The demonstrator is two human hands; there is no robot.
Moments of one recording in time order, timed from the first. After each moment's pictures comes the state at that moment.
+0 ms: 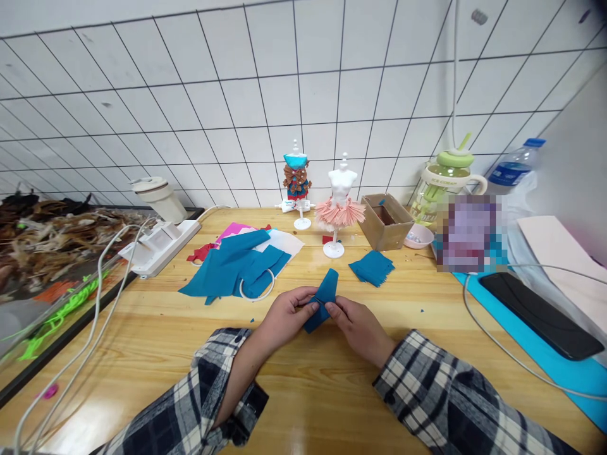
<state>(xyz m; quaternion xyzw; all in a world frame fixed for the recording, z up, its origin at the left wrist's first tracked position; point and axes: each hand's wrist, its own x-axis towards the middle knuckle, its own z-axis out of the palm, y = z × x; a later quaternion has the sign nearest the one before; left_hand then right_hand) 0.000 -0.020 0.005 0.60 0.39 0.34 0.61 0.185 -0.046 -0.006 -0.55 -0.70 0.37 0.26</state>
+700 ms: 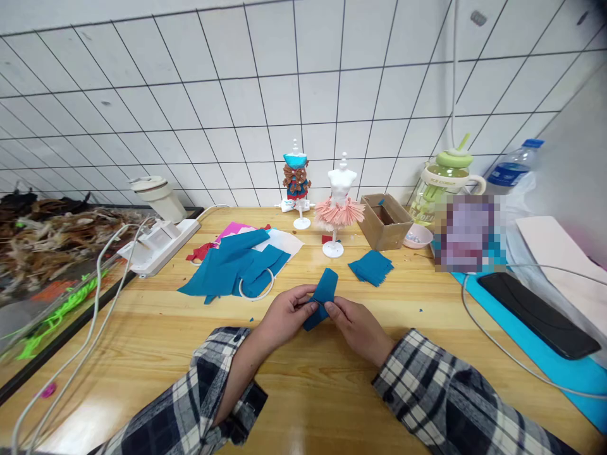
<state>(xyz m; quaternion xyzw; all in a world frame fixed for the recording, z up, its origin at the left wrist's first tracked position) 0.002 -0.022 0.008 0.59 0.40 0.34 0.61 0.186 -0.047 -0.003 -0.54 -0.71 0.38 0.25</state>
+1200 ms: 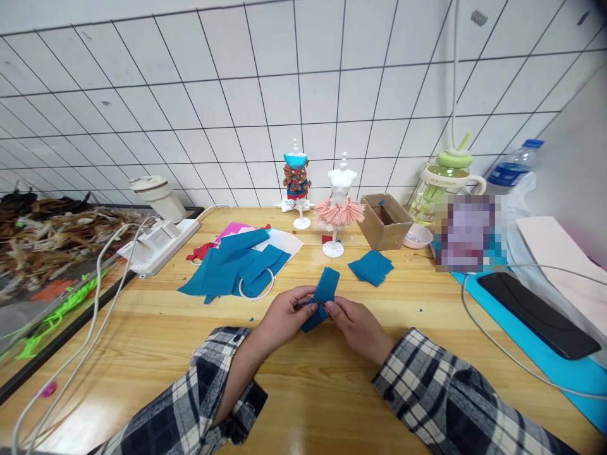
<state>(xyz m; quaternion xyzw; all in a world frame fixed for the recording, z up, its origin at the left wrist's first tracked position) 0.000 -0.021 0.004 0.60 0.39 0.34 0.61 0.187 -0.046 -0.005 -0.53 -0.71 0.38 0.25</state>
